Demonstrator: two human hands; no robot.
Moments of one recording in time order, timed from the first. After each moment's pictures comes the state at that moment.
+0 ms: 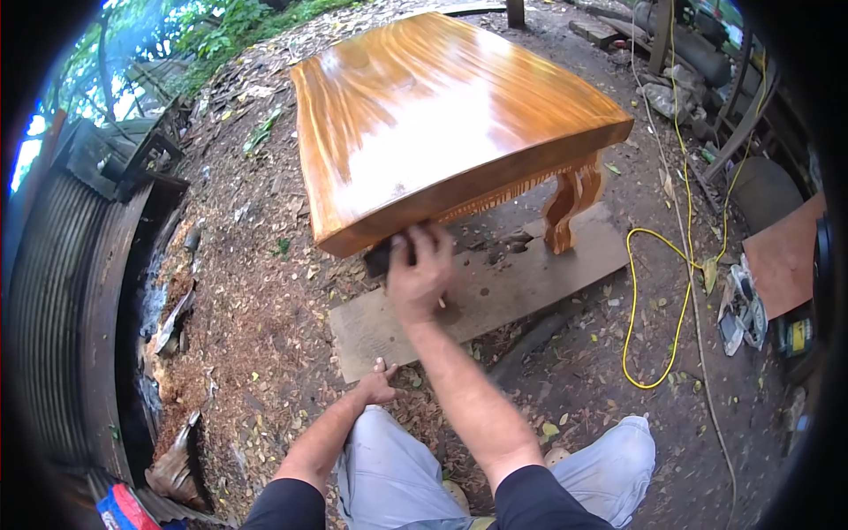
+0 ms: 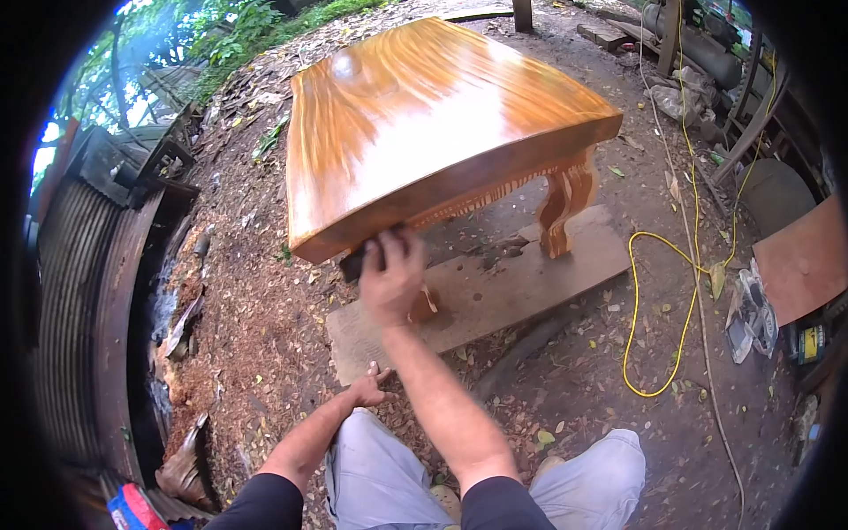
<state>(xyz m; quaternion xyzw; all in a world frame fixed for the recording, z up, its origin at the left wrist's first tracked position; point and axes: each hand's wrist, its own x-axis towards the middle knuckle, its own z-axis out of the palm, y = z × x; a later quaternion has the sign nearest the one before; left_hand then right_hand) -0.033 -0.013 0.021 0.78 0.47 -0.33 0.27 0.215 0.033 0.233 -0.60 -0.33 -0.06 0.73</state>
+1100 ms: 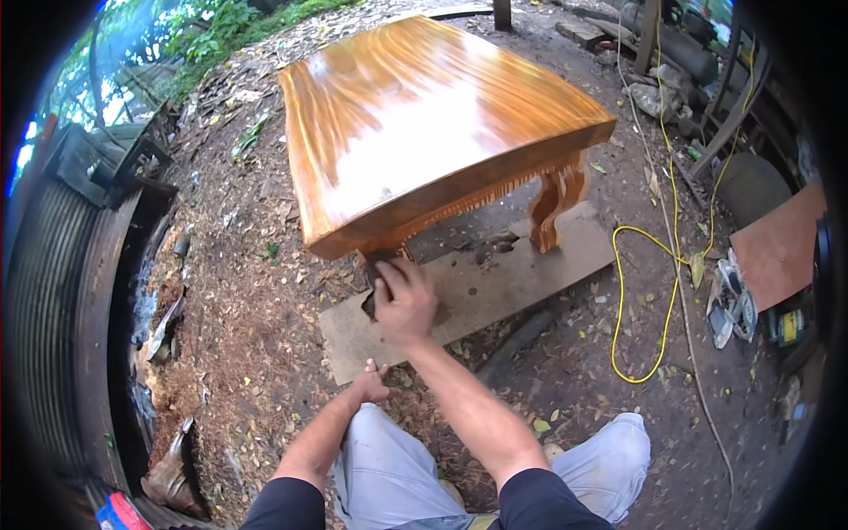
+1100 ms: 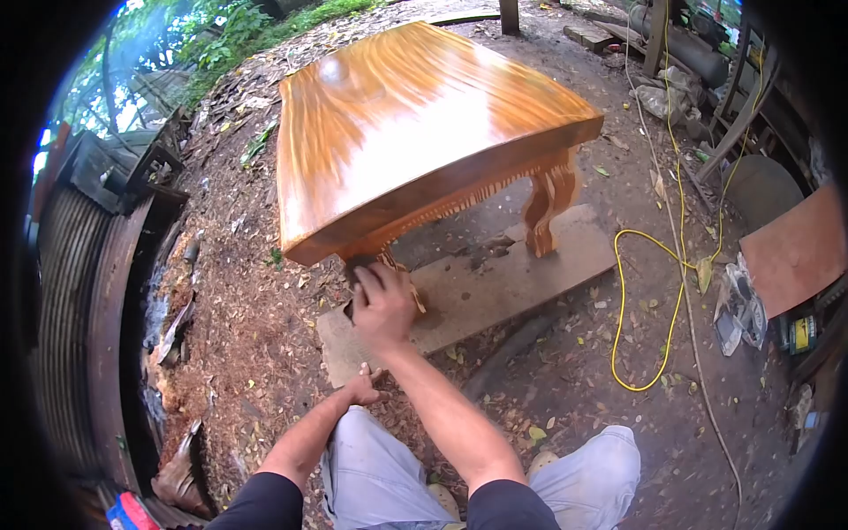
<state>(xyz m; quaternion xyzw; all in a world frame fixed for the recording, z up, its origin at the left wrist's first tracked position) -0.021 -0.011 0.021 0.76 0.48 -0.35 0.27 0.206 -0.007 0.208 -0.62 -0.45 -0.03 0.65</state>
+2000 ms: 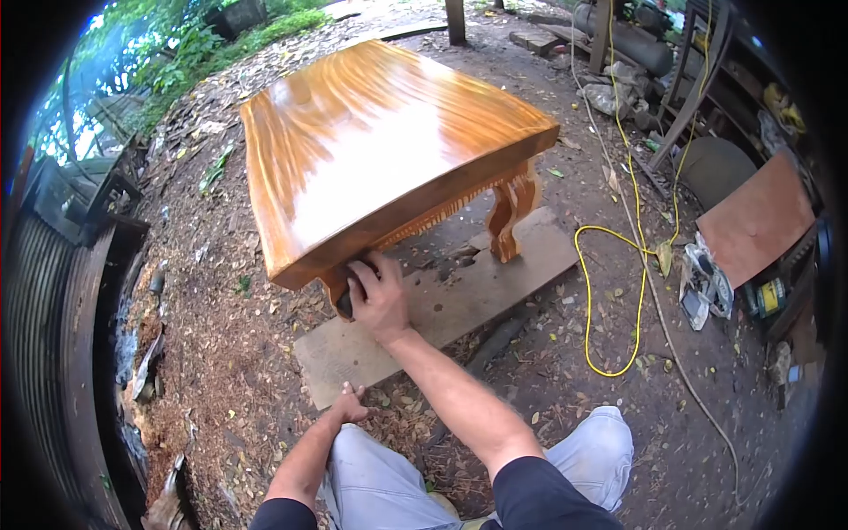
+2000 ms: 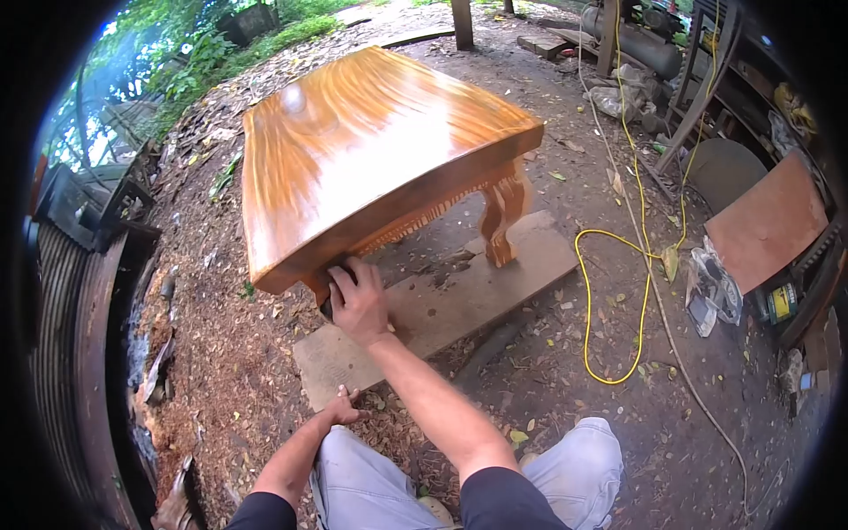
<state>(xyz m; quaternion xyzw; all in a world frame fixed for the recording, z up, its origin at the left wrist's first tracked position) -0.026 -0.012 0.006 0.75 0.49 -0.35 0.27 0.253 0.013 0.216 -0.56 -0.50 -0.08 0.65</state>
